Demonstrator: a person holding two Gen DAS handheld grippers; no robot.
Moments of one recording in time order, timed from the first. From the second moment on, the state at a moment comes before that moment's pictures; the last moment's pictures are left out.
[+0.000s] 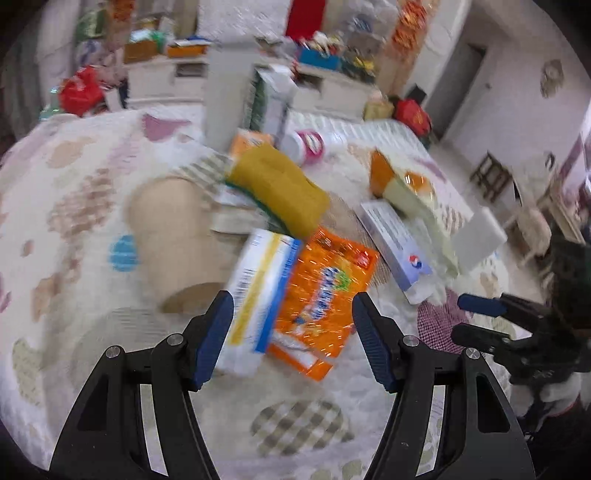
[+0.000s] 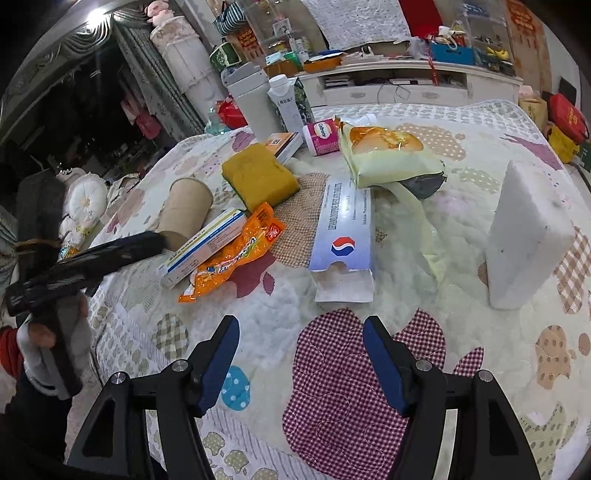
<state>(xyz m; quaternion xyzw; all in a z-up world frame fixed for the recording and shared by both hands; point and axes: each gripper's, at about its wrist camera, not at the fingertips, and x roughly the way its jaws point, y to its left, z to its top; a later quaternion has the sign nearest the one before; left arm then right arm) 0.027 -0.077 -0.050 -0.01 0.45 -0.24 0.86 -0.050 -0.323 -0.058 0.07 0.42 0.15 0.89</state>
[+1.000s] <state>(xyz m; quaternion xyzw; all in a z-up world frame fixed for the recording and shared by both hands) 0.055 -0.047 -0.066 -0.02 0.45 -0.17 0.88 -0.008 -0.266 -0.077 0.08 0.45 0.19 0.87</state>
